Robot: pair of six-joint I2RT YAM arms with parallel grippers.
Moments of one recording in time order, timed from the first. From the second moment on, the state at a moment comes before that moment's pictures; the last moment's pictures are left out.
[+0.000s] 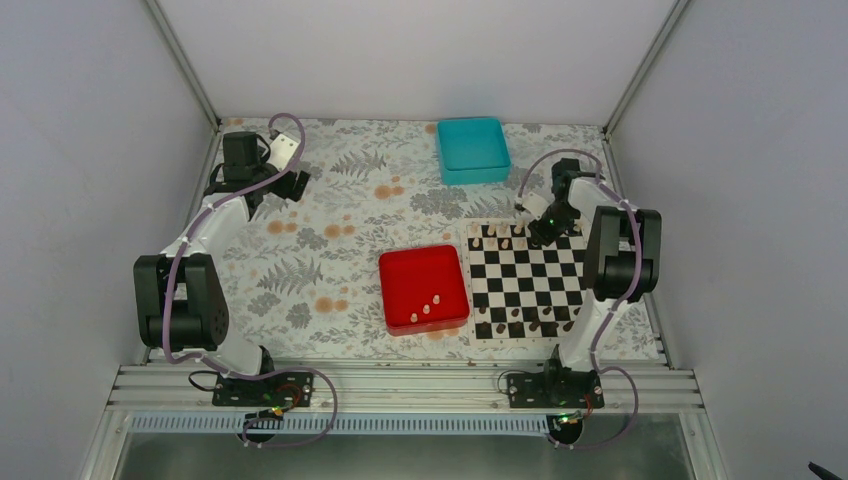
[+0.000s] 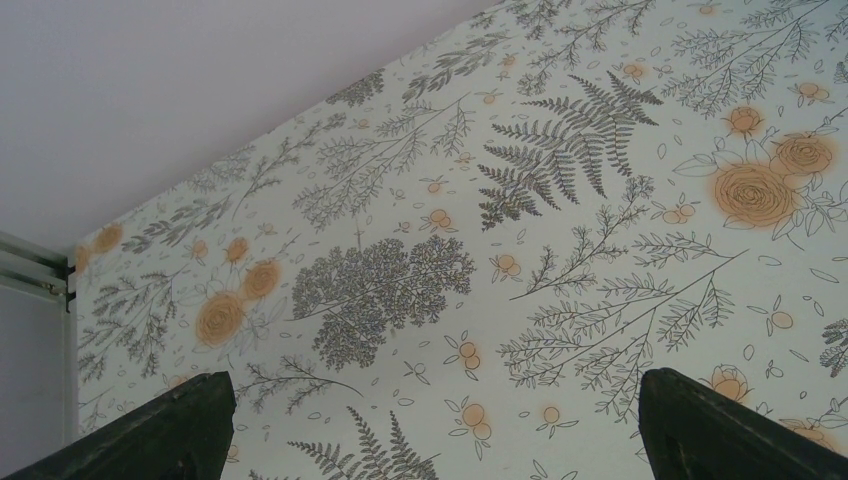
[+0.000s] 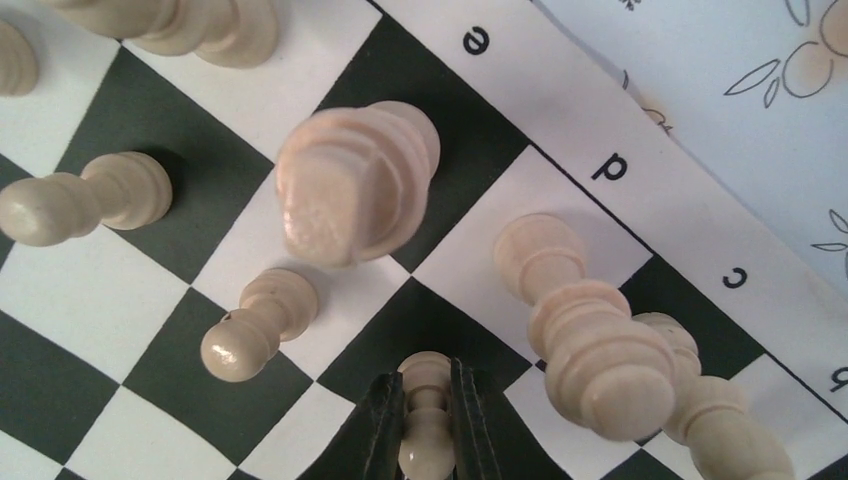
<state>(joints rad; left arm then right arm) 0.04 1.55 1.09 -0.18 0.24 0.46 -0.07 1.91 1.29 -0.86 -0.12 -0.79</state>
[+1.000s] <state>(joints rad) 0.04 1.55 1.09 -0.18 0.24 0.46 0.67 1.76 1.40 -1.06 -0.16 -0.72</state>
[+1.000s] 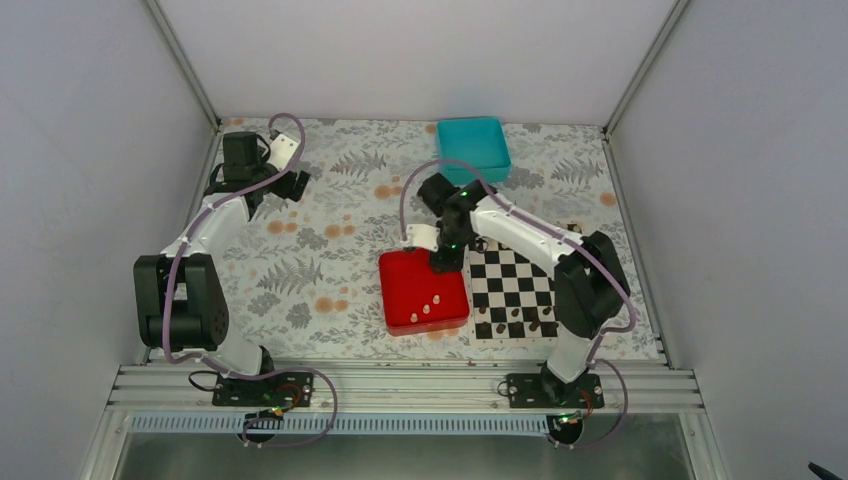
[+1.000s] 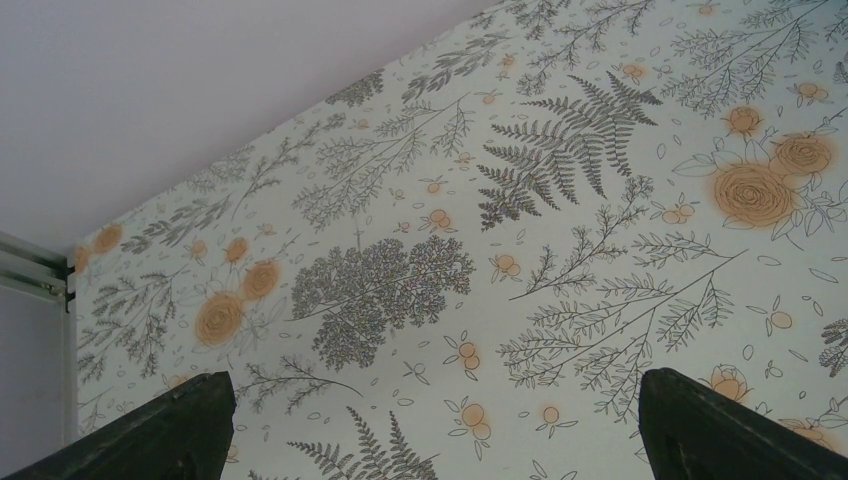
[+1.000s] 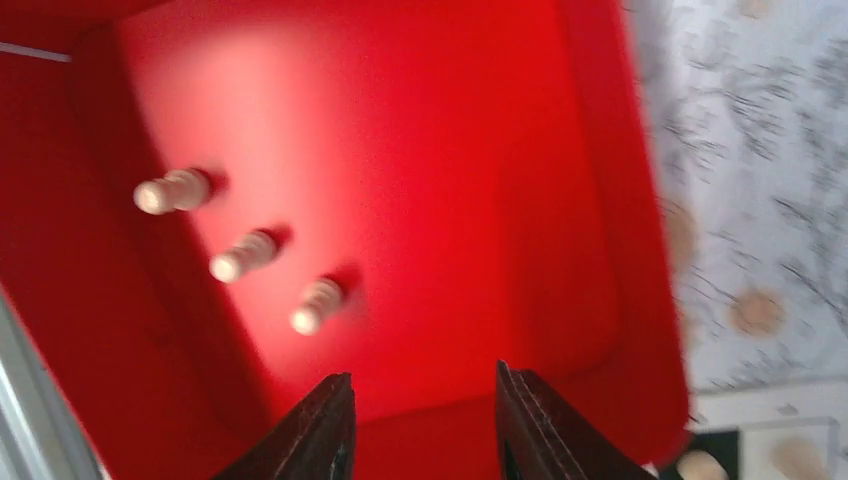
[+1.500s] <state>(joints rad) 0.04 1.55 1.09 -0.18 0.24 0.46 0.89 1.84 1.33 -1.05 -0.21 -0.66</state>
